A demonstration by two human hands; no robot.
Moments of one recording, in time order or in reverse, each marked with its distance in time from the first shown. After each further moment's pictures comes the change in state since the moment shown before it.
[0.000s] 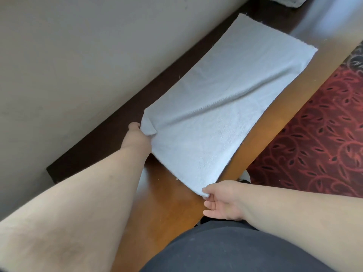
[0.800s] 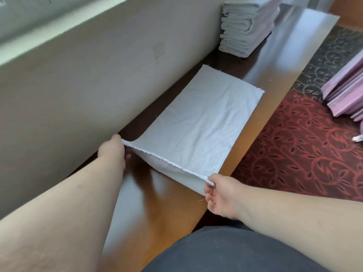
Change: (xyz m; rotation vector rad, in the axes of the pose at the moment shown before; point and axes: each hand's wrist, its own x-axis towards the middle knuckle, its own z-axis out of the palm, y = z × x) left_hand 0.001 0.065 -0.049 -0.956 0.088 -0.316; right_hand -0.062 -0.038 -0.048 0.335 0.042 -0.212
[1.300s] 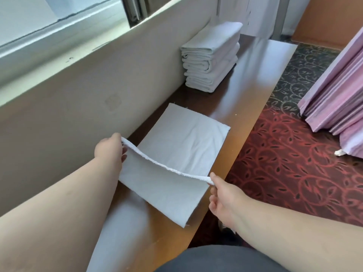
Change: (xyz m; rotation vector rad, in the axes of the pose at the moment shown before) left_hand -0.073 0.106 0.182 0.046 -0.125 0.200; right_hand -0.017 -0.148 -0.089 0.252 0.178 -0.274
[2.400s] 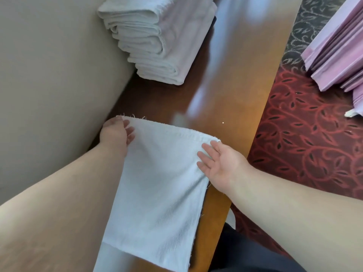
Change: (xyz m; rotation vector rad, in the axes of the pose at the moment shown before) left_hand 0.146 0.020 0.342 0.081 -0.167 -0.080; right_hand 0.224 -0.230 0.012 0.510 -0.113 0.075
